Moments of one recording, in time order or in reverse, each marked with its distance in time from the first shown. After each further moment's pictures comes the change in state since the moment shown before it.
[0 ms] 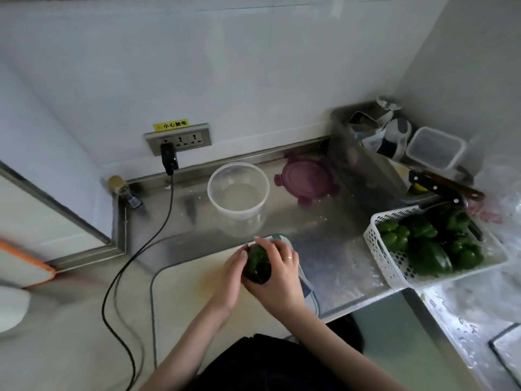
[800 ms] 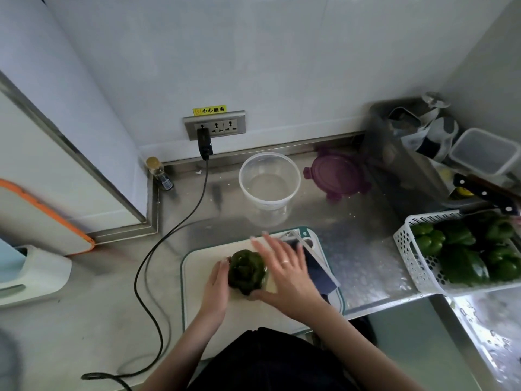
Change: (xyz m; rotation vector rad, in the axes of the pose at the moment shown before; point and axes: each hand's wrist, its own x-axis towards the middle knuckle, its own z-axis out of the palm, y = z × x) left_hand -0.020 -0.033 -0.074 0.136 0.360 -0.100; right_hand -0.004 -0.009 0.016 -0.376 -0.409 -0.346
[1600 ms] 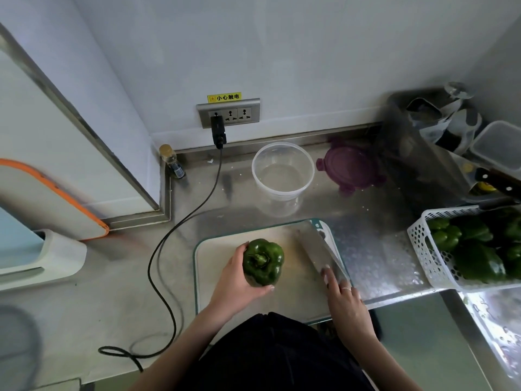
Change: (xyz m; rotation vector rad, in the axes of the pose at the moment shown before) left_hand 0.001 -0.012 -0.017 0.550 -0.253 0.294; right_hand -0.076 0.054 0.037 -0.347 -0.175 0.489
